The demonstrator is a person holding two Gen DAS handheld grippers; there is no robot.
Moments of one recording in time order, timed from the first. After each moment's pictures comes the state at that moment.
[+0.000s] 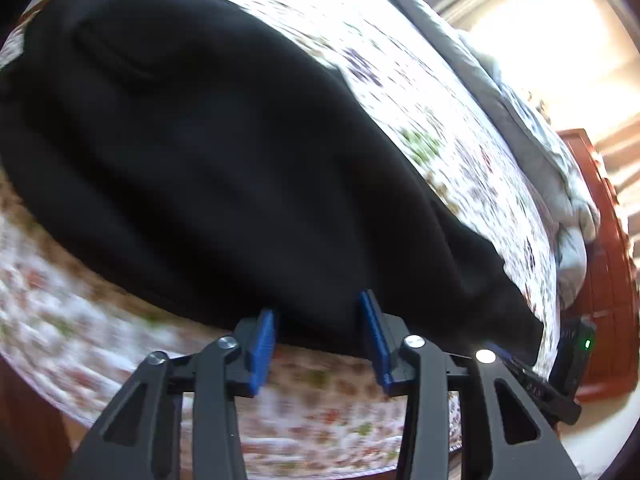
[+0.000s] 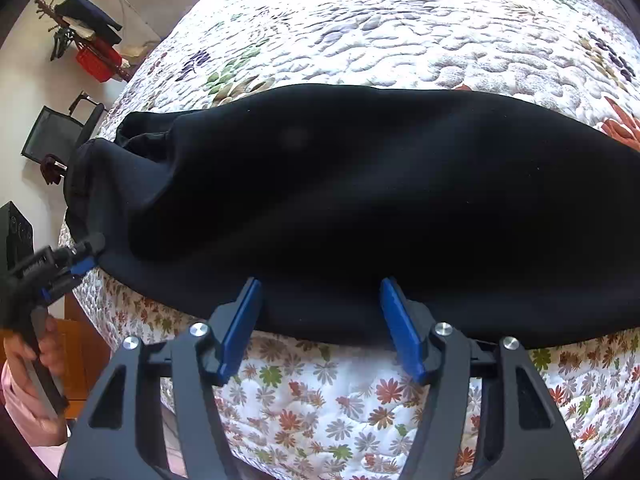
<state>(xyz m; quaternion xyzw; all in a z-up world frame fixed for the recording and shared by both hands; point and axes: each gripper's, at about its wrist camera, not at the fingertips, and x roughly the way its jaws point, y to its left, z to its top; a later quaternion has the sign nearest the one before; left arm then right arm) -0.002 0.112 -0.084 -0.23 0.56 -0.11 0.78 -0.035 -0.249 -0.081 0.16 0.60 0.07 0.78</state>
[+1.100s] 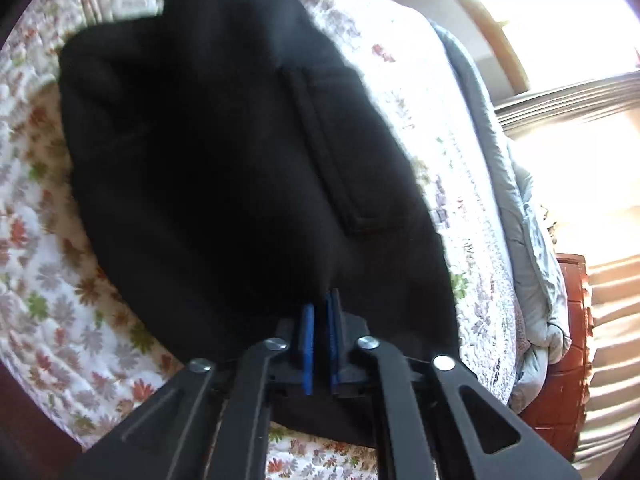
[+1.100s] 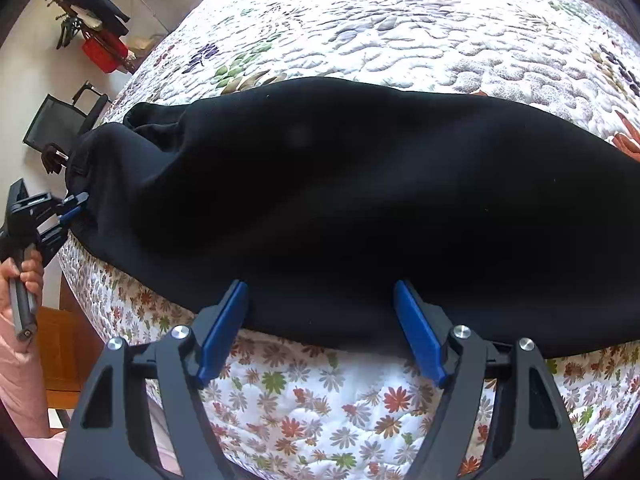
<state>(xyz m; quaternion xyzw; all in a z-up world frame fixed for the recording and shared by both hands) 0.019 0.232 -0.088 -0.39 0.50 -0.03 0.77 -0.033 -0.230 -0.088 0.14 0.59 0.08 0.79</state>
